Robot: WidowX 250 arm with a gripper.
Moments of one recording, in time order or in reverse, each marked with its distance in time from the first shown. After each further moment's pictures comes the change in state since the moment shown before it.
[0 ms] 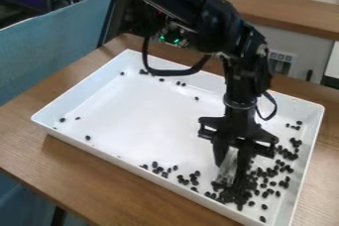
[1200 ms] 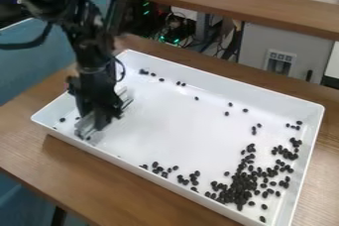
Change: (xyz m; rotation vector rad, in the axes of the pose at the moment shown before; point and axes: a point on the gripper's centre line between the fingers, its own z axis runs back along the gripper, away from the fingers) arm -0.020 0.212 0.022 0.188 -0.096 -0.104
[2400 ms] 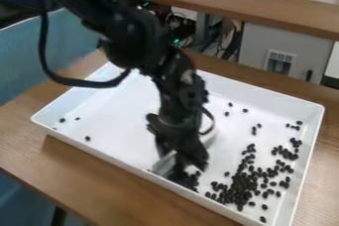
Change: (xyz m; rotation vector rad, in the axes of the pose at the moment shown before) arm -0.012 -0.170 0.011 -0.104 -0.097 -0.180
